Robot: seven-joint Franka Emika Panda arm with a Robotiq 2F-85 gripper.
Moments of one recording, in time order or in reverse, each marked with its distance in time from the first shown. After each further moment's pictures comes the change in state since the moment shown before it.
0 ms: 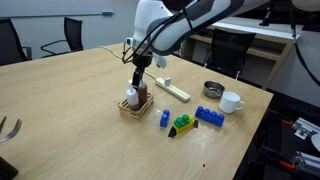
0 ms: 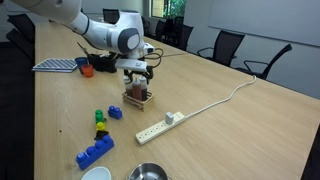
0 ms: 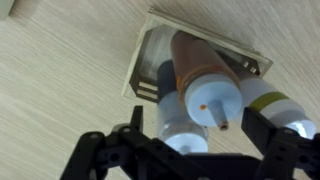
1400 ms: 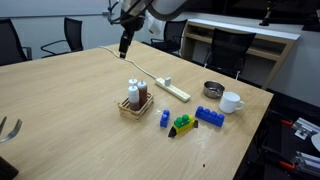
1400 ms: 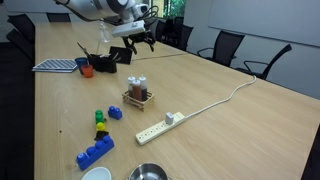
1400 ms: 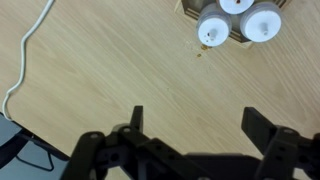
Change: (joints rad) arm 0.109 -0.147 -0.092 0.080 -0.169 -0.021 0.071
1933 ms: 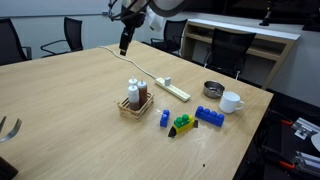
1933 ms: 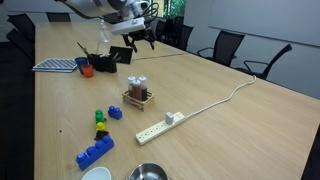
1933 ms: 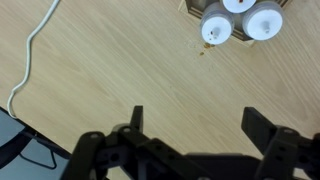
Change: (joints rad) arm 0.001 -0.016 -0.004 -0.011 -0.003 0.000 0.001
